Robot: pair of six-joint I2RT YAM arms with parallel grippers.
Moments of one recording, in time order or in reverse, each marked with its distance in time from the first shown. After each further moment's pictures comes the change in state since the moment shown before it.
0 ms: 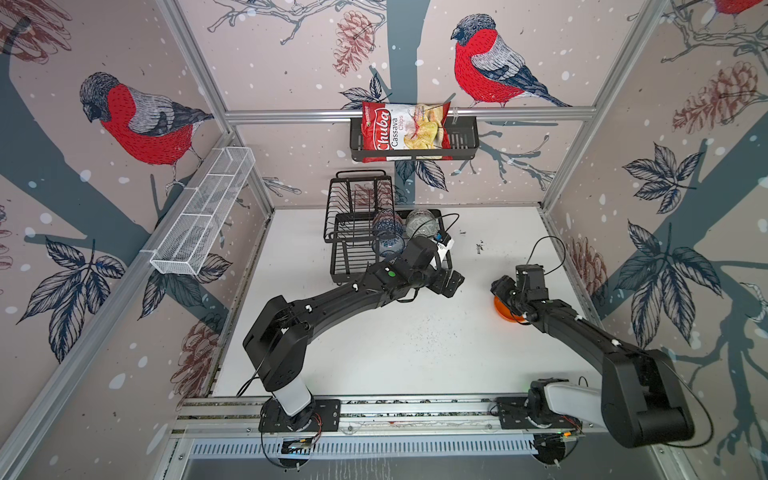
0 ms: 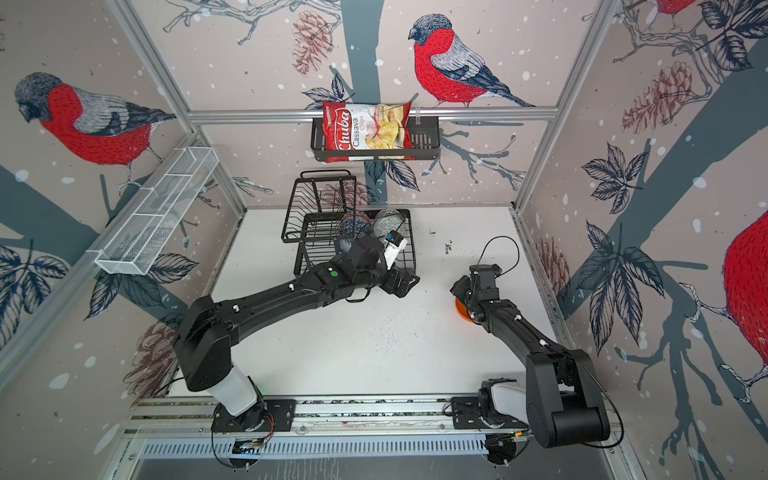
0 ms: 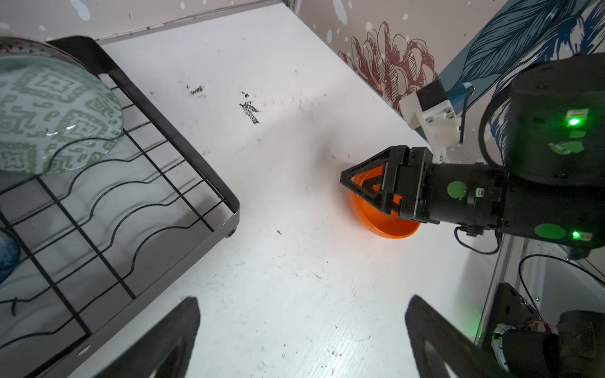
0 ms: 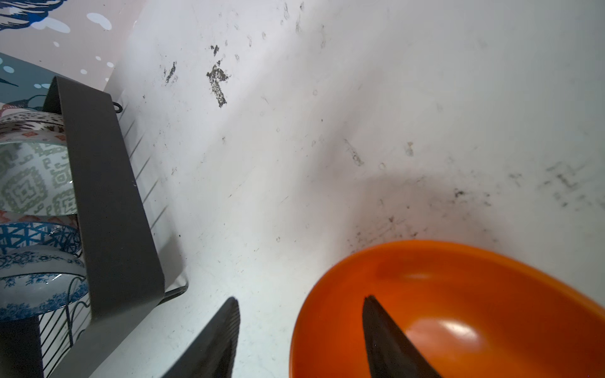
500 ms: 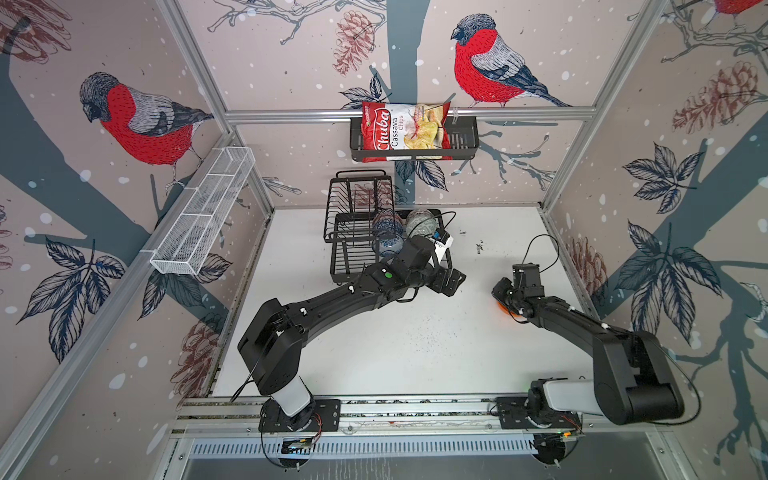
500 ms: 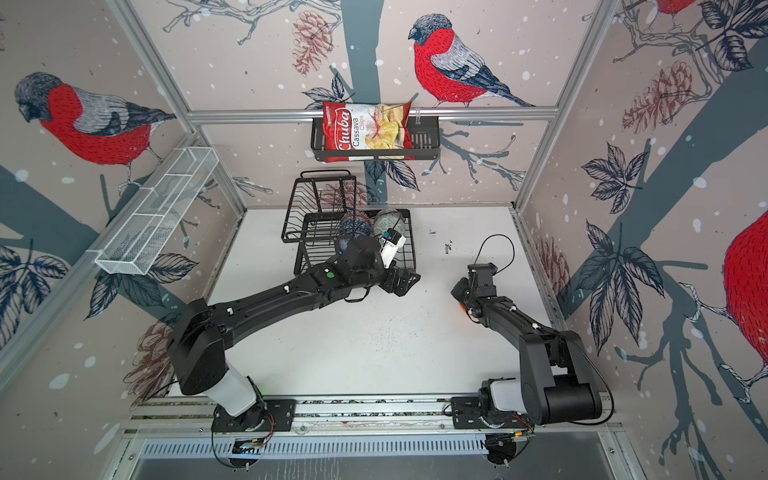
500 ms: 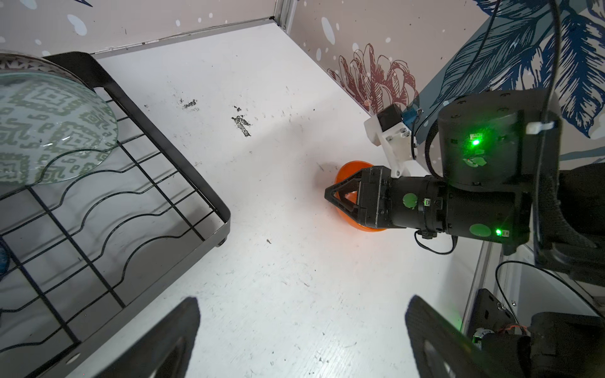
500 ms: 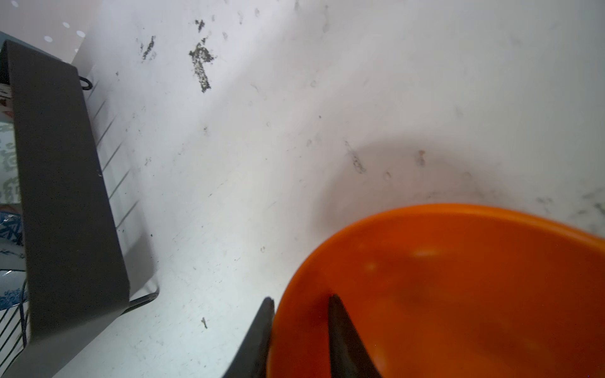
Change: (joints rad) left arm 0.003 -0.025 -0.002 0.029 0.016 -0.010; right arm 0.018 0.099 0.020 0.064 -0.006 -0.071
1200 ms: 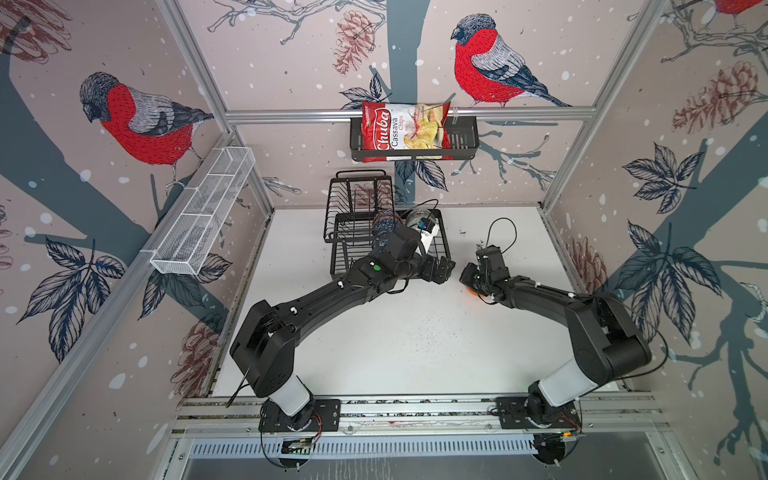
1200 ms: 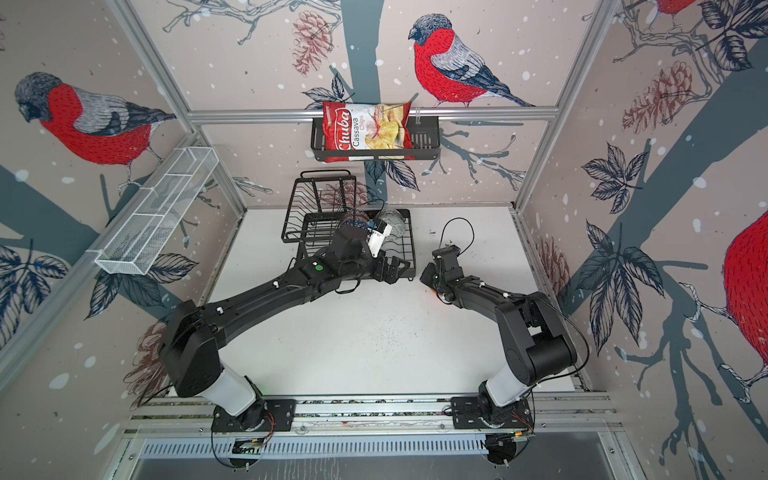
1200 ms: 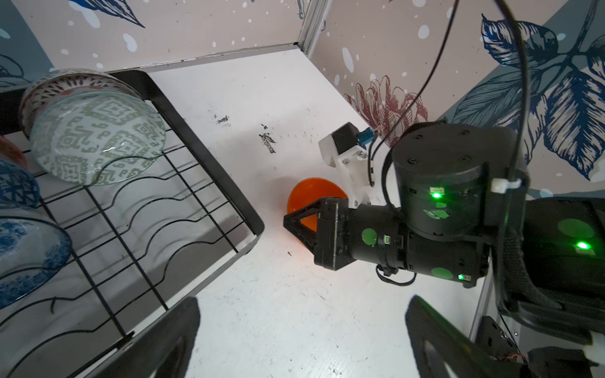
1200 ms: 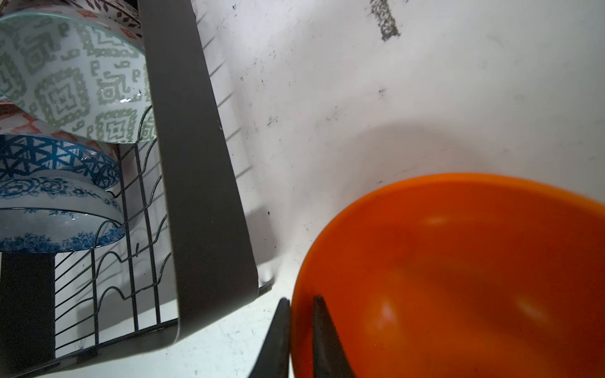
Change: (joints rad) left arm 0.102 -0.032 -0.012 0.011 0.040 -0.050; right arm 0.233 0.232 0.226 0.046 0.002 0.055
